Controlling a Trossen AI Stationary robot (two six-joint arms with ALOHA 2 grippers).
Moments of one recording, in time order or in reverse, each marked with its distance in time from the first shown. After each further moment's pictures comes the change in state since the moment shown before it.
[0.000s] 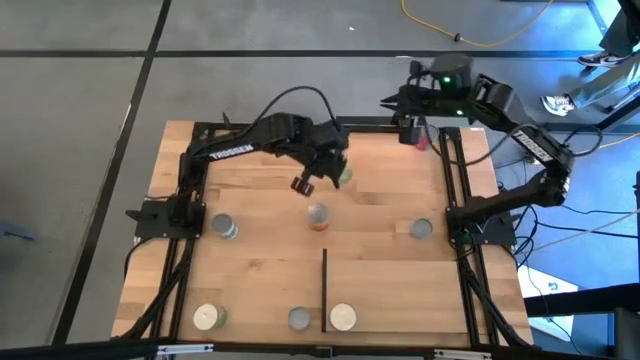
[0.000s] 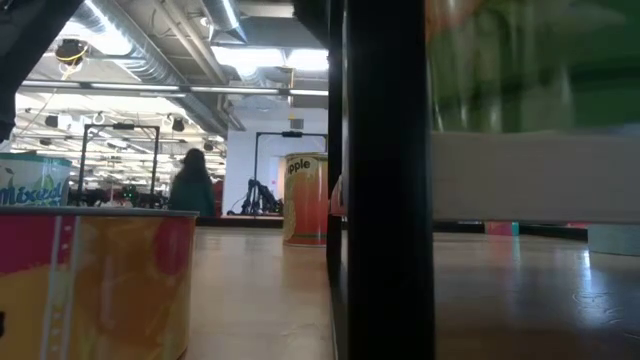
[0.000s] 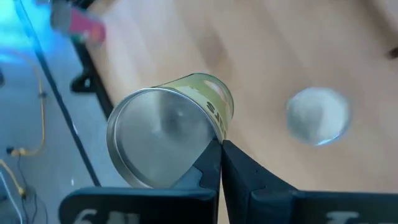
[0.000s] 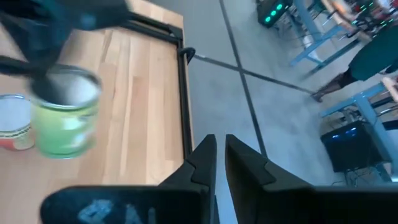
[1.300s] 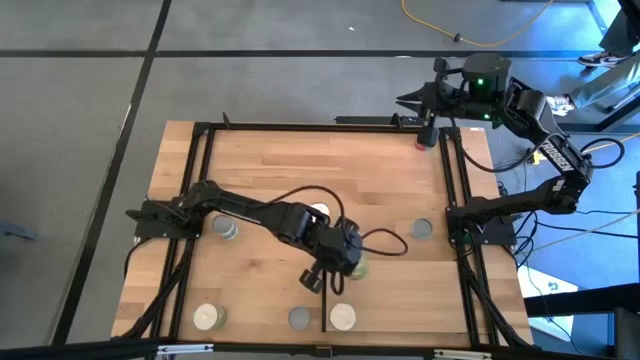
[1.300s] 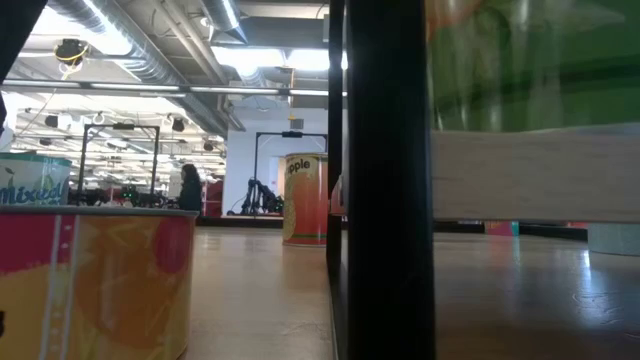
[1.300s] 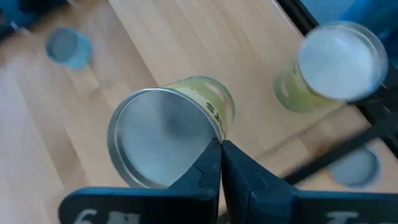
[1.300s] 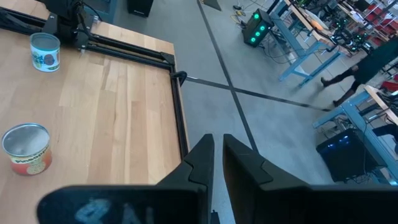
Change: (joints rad) left arm -0.418 0.125 -0.025 0.183 0.111 -0.452; right arm 0.000 -0.101 0.000 0.001 -0.029 0.073
